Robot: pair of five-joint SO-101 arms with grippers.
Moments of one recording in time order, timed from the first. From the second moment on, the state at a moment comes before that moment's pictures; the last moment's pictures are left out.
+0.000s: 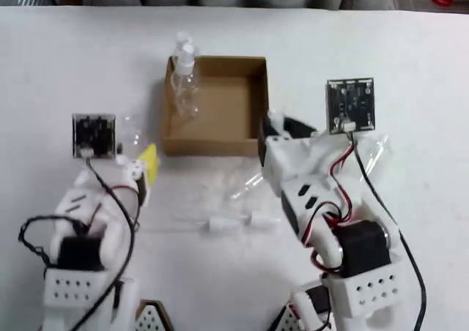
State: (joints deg) left arm -2.3 -77.3 72.0 46.8 4.6; right arm -20.7 -61.8 37.3 54.9 -11.3
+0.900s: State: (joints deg) left arm 0.6 -103.7 89.5 38.9 4.6; right arm -49.8 -47.6 20.1 6.6 -2.2
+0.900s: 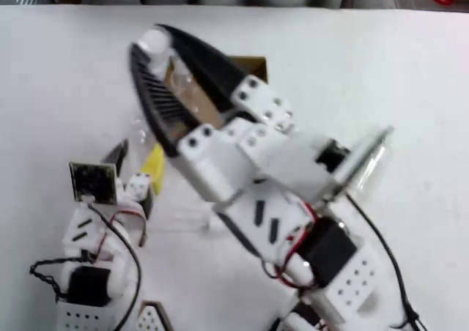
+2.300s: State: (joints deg) left arm 0.6 -103.7 97.1 25.5 4.5; right arm -44.5 -31.1 28.5 -11.9 -1.9
